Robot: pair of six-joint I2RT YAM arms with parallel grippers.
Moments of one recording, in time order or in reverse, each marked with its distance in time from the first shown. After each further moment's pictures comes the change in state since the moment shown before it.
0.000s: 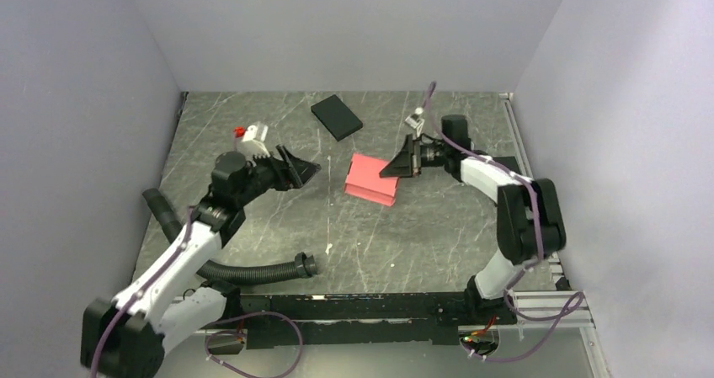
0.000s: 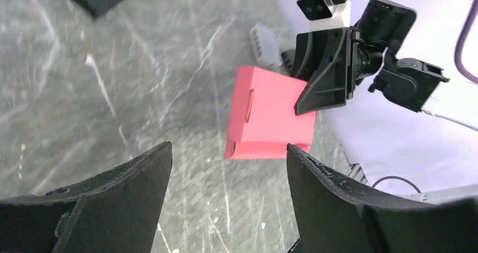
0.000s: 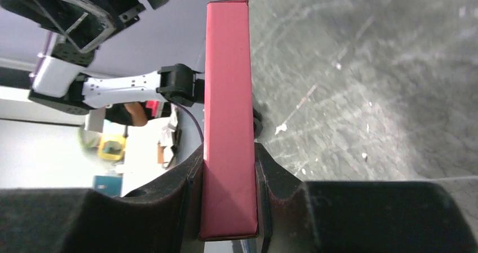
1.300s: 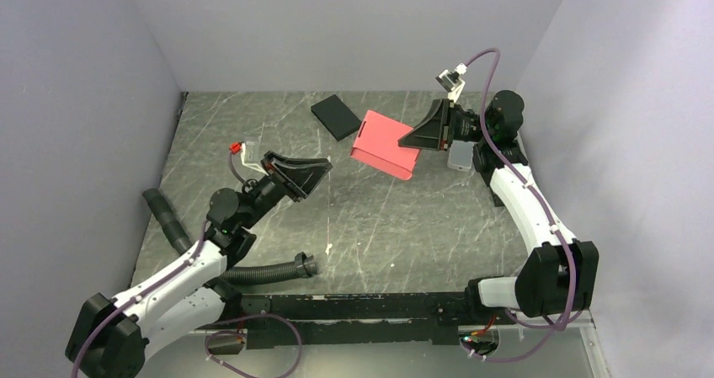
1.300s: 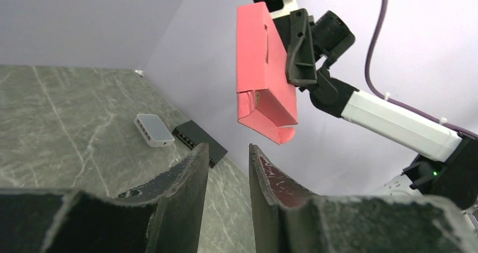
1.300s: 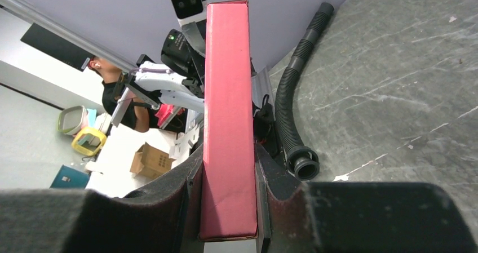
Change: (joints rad) left arm -0.220 -0.130 -0.231 0.788 -0.064 -0.108; right arm -0.087 -0.406 0.106 0.344 -0.109 0.500
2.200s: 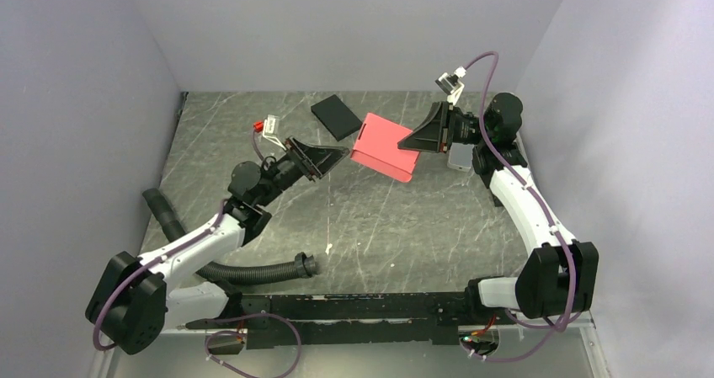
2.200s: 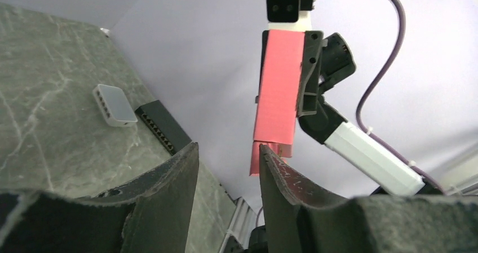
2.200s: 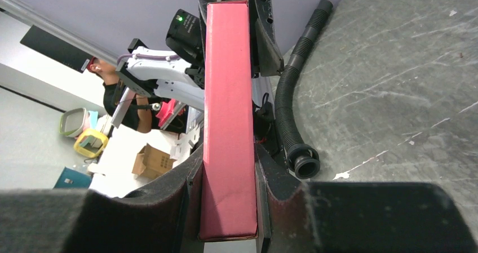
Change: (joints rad) left arm 0.005 0.237 0.165 -0.042 0.024 -0.201; right arm 0.000 -0.006 -0.024 -0.008 0.005 -0.013
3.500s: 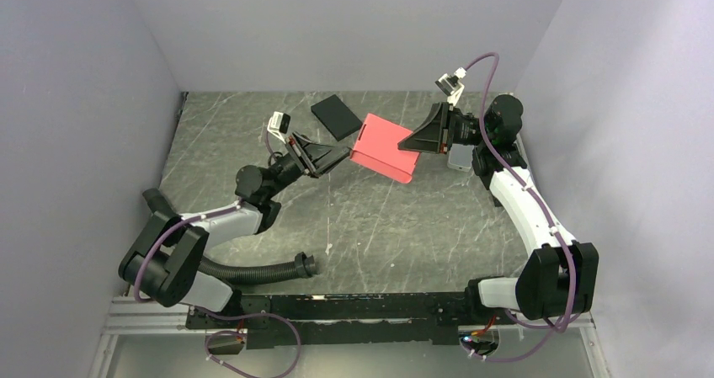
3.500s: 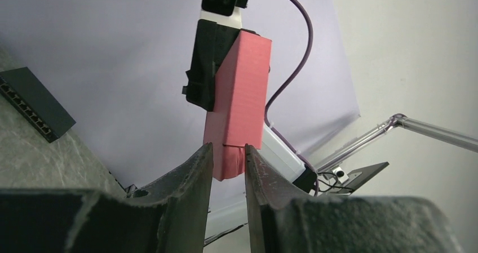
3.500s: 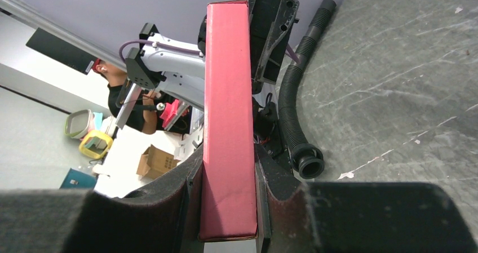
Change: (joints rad) left arm 0.066 0.293 -0.020 0.575 0.212 -0.563; right arm 0.001 -0.008 -0.014 0.030 0.000 0.038
